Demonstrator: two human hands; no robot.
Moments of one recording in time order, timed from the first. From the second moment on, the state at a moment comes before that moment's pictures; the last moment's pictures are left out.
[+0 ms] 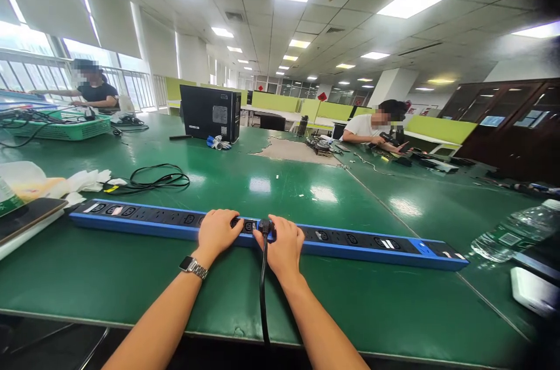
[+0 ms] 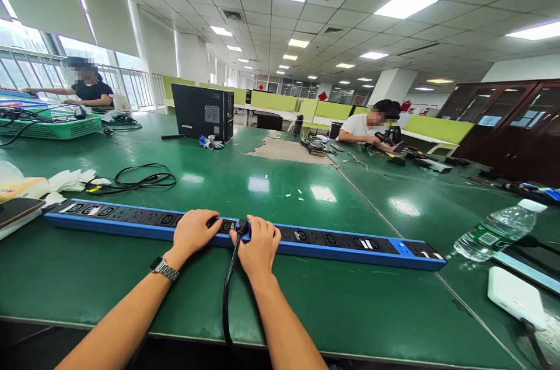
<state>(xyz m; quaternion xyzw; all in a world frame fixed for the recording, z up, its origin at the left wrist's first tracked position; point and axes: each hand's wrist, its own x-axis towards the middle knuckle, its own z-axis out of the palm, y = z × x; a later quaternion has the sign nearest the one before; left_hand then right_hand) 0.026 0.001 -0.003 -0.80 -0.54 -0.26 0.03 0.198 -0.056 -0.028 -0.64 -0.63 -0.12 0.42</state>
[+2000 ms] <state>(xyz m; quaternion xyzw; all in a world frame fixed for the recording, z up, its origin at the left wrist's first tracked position) 0.016 -0.005 -0.007 -0.89 -0.41 -0.14 0.15 0.195 -0.055 -0.037 -0.59 -0.67 -0.10 0.45</state>
